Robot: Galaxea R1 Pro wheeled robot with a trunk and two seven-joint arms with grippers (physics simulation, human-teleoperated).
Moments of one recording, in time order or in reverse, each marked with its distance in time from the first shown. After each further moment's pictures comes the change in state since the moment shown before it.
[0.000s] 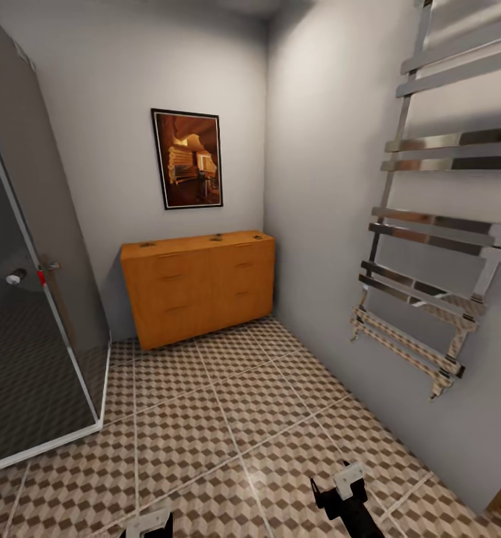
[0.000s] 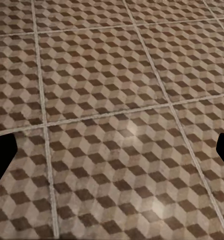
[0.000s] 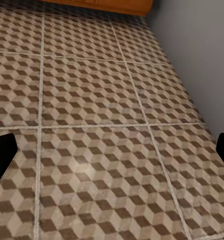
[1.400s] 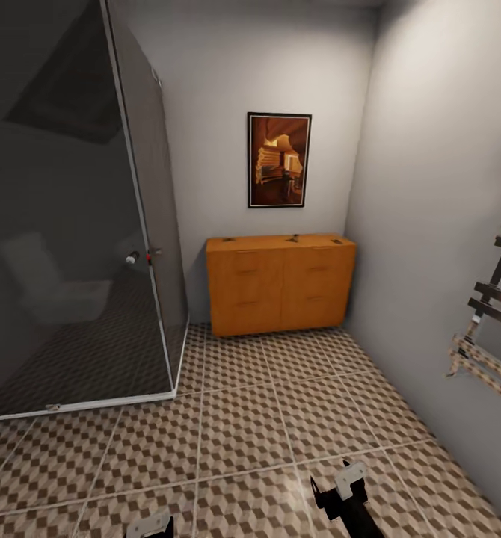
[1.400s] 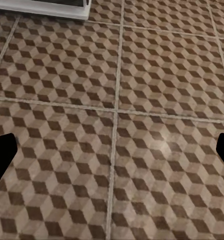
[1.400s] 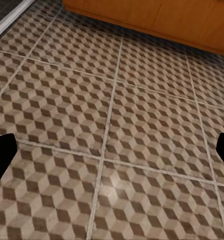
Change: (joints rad) left arm 0.000 -0.002 -0.002 0.014 -0.001 0.002 0.000; right arm 0.000 0.000 0.000 0.000 0.000 0.000 0.000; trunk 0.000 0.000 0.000
